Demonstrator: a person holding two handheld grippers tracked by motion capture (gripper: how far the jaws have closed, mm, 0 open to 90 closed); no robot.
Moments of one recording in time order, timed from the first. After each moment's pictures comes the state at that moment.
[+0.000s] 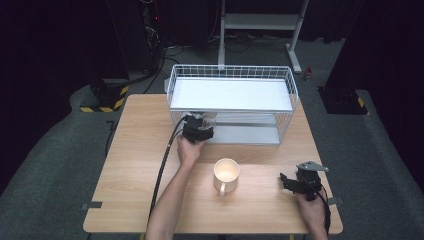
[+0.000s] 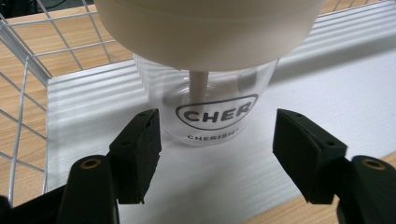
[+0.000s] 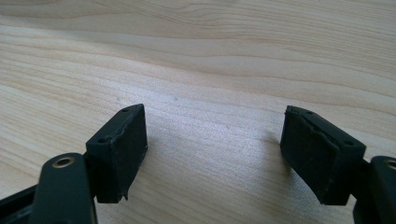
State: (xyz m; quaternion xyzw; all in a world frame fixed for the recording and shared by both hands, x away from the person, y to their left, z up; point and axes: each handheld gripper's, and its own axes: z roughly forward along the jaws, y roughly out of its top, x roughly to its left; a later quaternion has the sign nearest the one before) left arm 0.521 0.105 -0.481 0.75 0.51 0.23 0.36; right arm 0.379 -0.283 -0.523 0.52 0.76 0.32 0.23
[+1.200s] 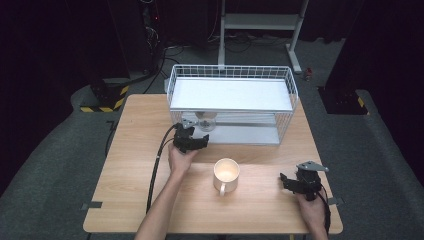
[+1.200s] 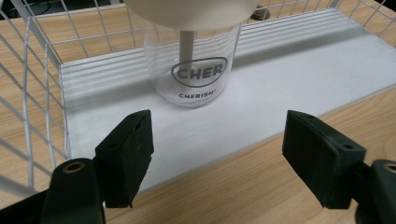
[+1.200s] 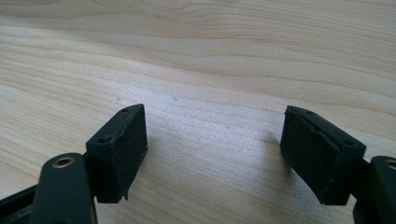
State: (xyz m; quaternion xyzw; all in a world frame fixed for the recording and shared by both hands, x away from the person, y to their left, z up) left arm 0.473 0.129 -0.467 0.74 0.50 0.22 0.40; right arm 0.379 -0.283 -0.523 0.52 0.76 0.32 0.23
